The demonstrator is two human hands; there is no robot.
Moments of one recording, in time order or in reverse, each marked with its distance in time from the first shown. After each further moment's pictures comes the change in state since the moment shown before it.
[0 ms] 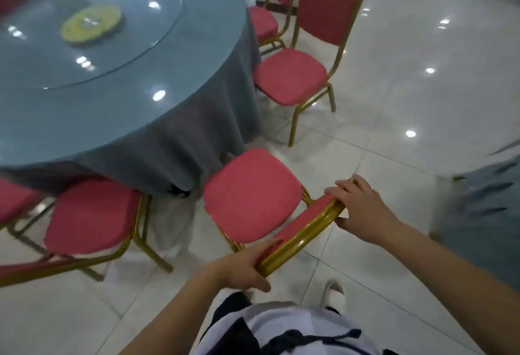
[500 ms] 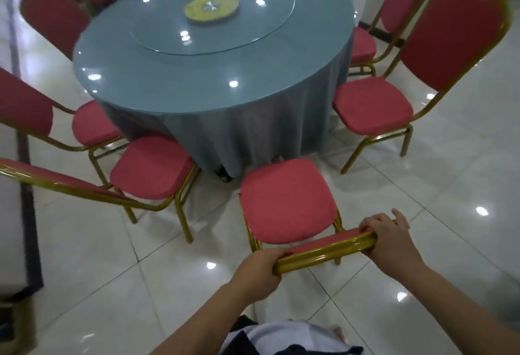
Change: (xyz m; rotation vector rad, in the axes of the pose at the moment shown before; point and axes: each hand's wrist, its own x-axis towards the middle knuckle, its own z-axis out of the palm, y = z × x) left_hand -0.023 -0.016 0.028 -0.172 0.615 -0.055; right_hand 0.056 -0.020 0.013 0.008 0.076 -0.198
